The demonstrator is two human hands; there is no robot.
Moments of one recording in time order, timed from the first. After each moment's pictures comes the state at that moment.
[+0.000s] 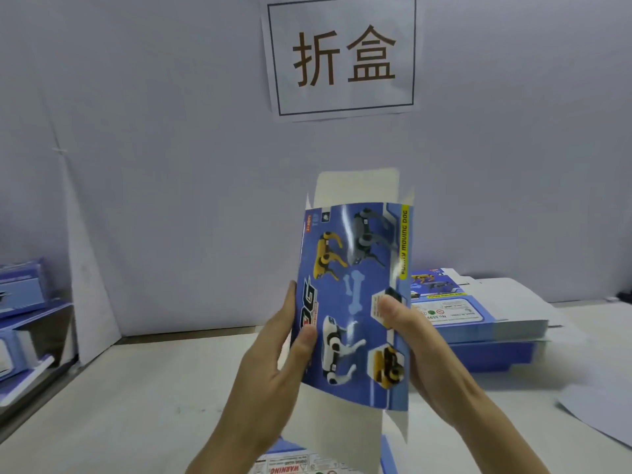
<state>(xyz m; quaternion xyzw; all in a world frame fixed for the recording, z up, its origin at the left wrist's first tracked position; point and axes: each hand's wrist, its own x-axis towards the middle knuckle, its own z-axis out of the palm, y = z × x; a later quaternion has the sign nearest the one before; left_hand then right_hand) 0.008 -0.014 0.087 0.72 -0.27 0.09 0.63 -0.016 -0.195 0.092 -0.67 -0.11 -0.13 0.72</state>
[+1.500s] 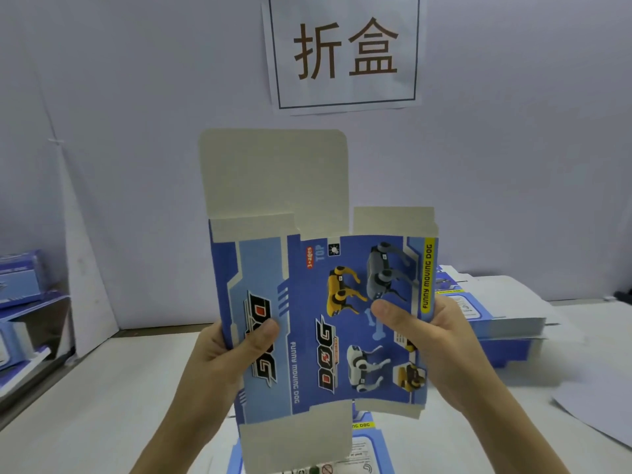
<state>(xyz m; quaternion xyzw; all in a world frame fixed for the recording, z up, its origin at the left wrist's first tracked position) 0.018 0.018 0.091 0.61 -0.18 0.02 0.77 -0.034 -0.203 0.108 -0.70 -0.10 -0.23 0.67</state>
